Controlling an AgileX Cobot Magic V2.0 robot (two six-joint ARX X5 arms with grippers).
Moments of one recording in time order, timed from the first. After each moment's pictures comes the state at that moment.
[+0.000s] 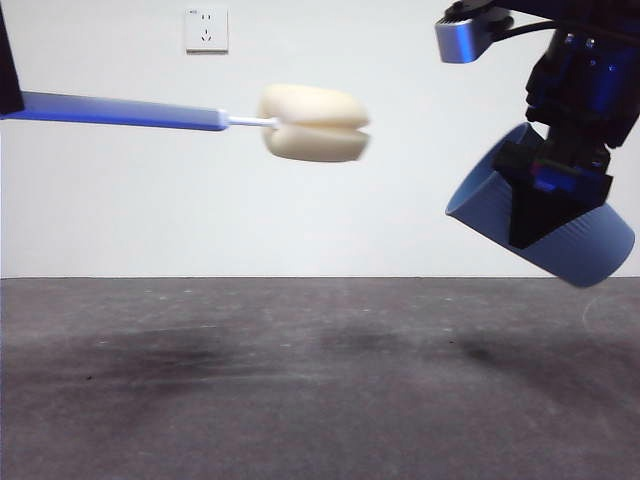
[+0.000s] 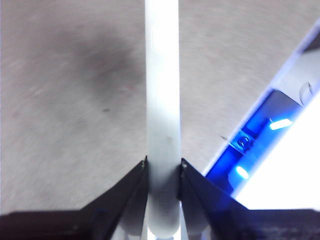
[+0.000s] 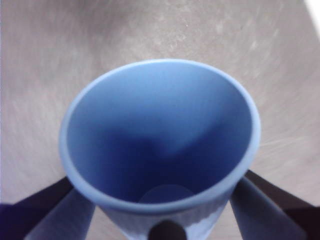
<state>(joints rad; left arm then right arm) -0.71 1.05 1.06 -1.12 -0.02 0.20 0.69 1.20 0.78 -0.43 0.46 -0.60</state>
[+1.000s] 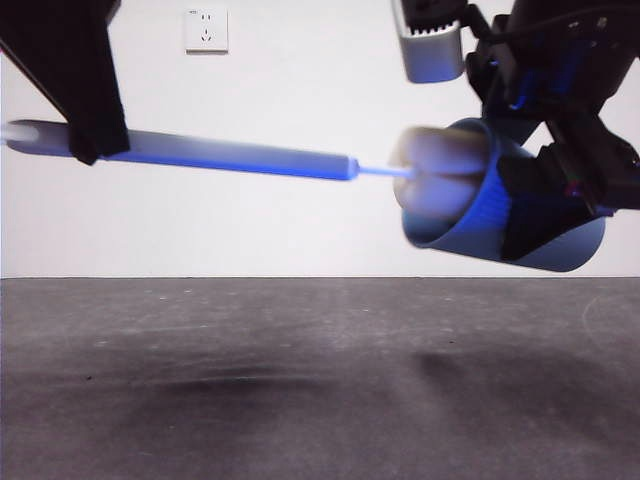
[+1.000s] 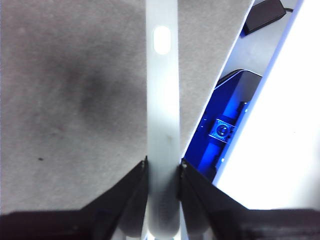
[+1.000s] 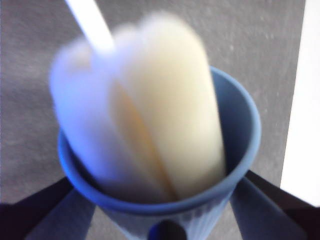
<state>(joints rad) -0.95 1.19 1.06 -1.02 -0.02 0.15 0.95 1.23 0.78 -0.50 0.61 -0.86</state>
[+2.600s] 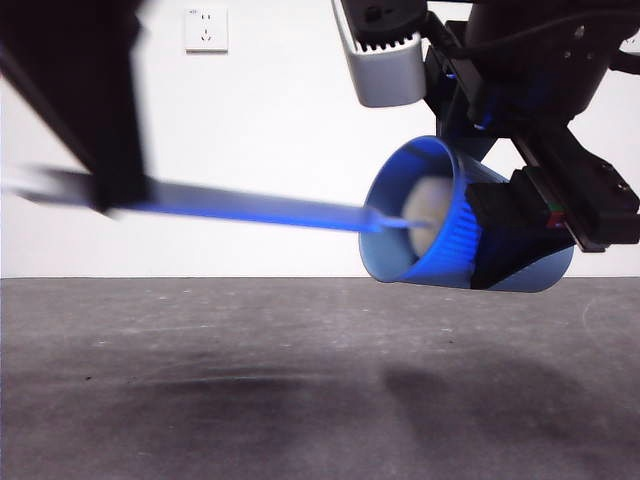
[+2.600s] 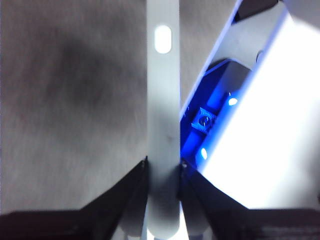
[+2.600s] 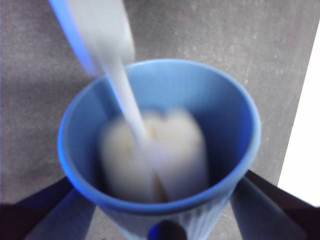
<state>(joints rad) -1.01 1.29 1.06 -0.99 0.00 0.02 1.09 1.28 0.78 -0.51 0.65 -0.84</state>
